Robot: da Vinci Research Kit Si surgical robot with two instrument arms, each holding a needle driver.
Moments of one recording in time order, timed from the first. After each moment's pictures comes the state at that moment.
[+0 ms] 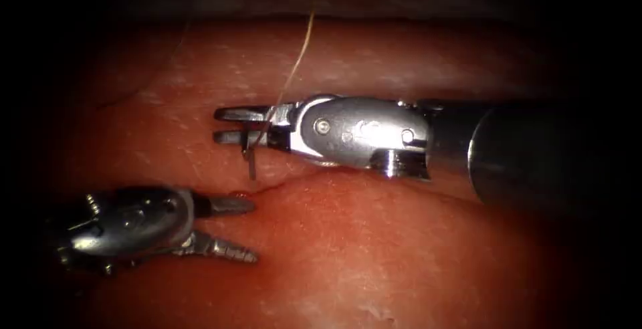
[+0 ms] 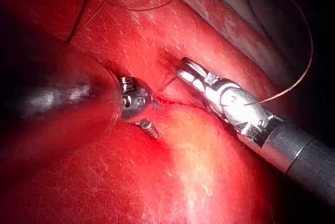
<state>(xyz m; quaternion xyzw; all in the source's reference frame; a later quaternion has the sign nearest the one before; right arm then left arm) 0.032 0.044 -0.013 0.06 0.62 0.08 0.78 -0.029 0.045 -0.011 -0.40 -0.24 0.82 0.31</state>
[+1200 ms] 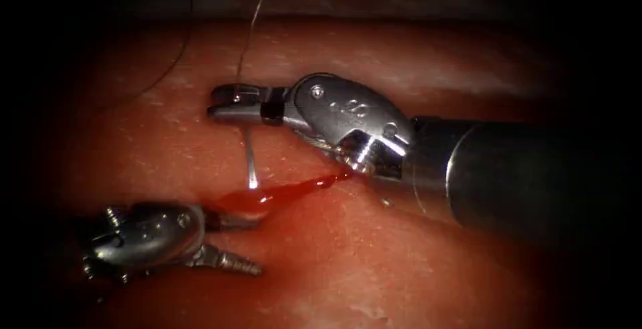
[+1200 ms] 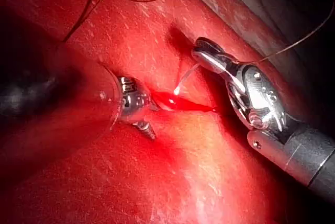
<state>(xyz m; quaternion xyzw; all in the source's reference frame) 0.032 0.045 -0.013 0.24 0.58 0.31 0.71 -0.028 0.043 -0.007 -0.37 -0.27 0.84 0.30</state>
